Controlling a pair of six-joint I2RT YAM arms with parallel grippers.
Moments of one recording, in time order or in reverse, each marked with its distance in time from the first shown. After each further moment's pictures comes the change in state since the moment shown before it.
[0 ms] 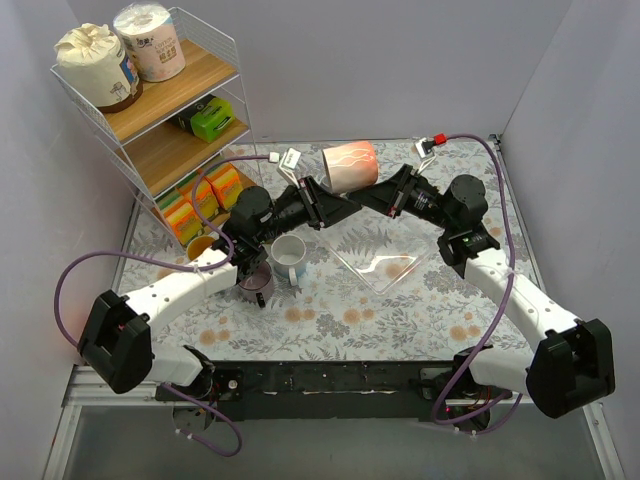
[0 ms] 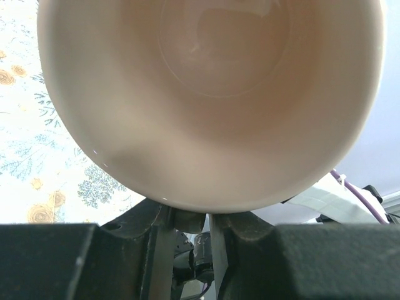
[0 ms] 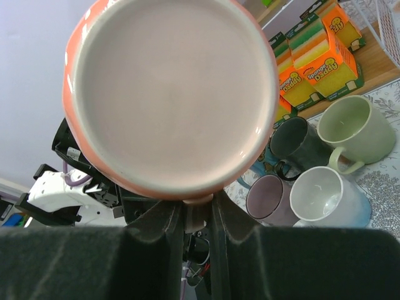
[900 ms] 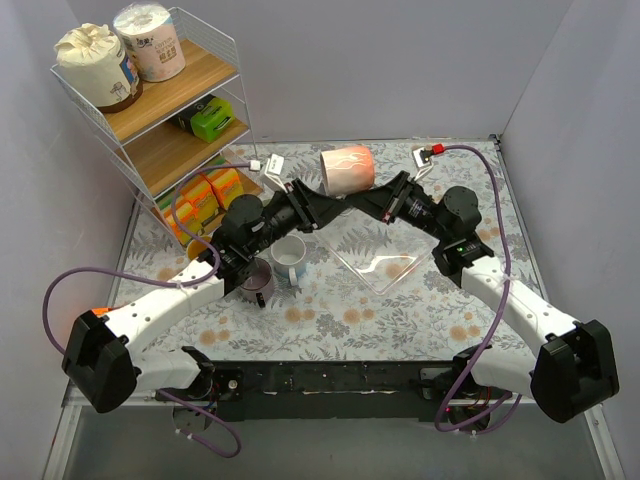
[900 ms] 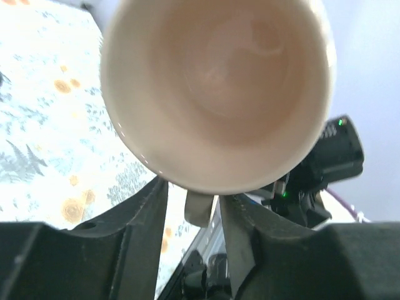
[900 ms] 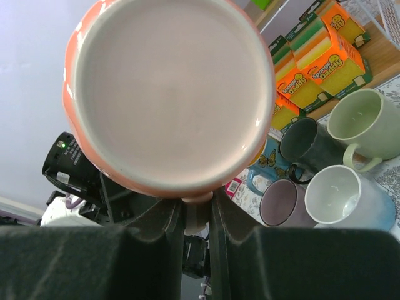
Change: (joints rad) left arm -0.034 -0.120 -0.039 -0.150 -0.182 0.039; right arm 0.064 -0.024 -0.068 0.063 0.119 0.089
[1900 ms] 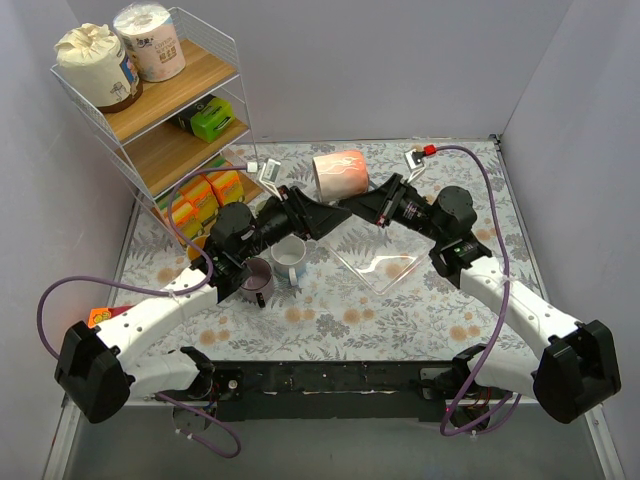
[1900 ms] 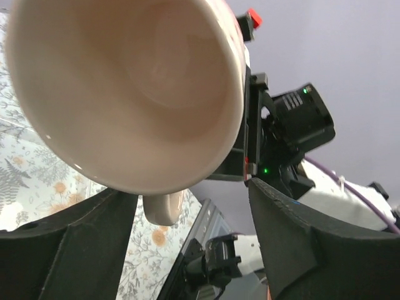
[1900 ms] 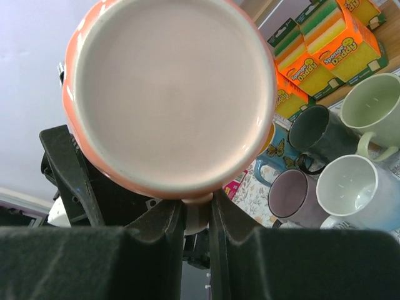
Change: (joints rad) left arm 0.008 -0.073 -0.055 0.079 0.056 0.050; right arm 0.042 -0.009 0.011 -0.048 0.034 -0.003
